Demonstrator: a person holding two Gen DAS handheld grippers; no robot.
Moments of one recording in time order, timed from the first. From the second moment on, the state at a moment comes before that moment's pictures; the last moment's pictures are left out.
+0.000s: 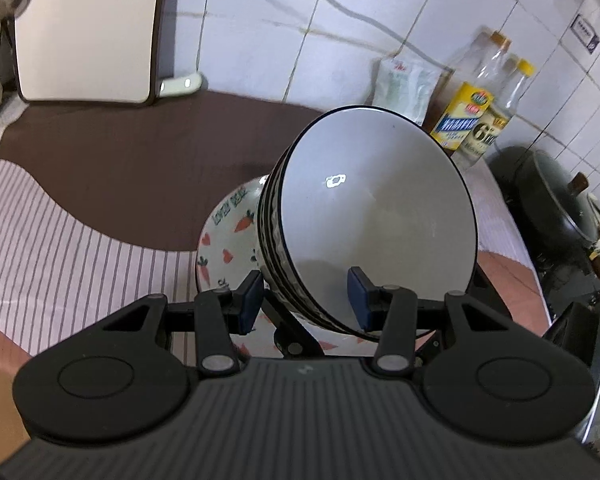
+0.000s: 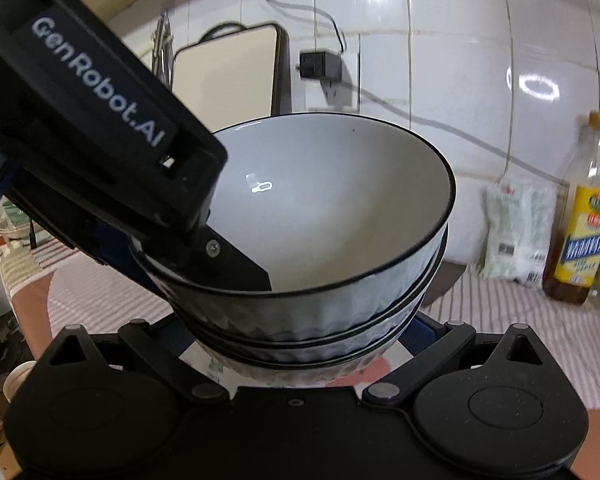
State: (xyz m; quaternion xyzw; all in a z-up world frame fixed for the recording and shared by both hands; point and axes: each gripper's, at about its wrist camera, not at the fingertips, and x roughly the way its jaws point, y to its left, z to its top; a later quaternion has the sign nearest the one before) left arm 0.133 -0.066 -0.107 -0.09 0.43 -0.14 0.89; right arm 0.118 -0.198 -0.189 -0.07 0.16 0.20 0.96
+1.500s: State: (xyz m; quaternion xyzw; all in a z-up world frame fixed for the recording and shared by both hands) left arm 0.109 -0.057 -0.093 -0.09 0.42 -0.11 0.90; right arm 0.074 -0.214 -0.172 0.01 0.28 0.08 0.96
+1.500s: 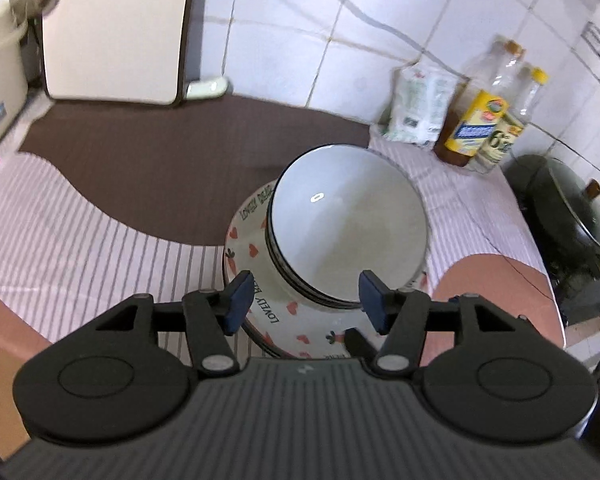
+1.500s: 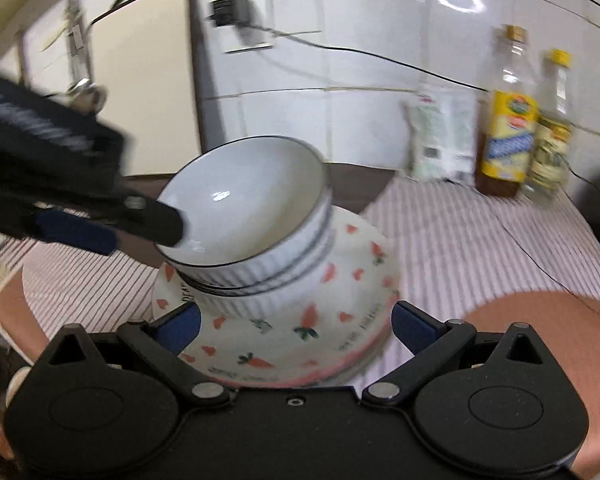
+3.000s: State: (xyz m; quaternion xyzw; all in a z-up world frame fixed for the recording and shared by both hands) left arm -0.009 -0.018 -0.009 -0.02 0.34 -0.06 0.94; right arm -0.045 -0.243 -0.051 -0.04 0.26 -0.02 0.97
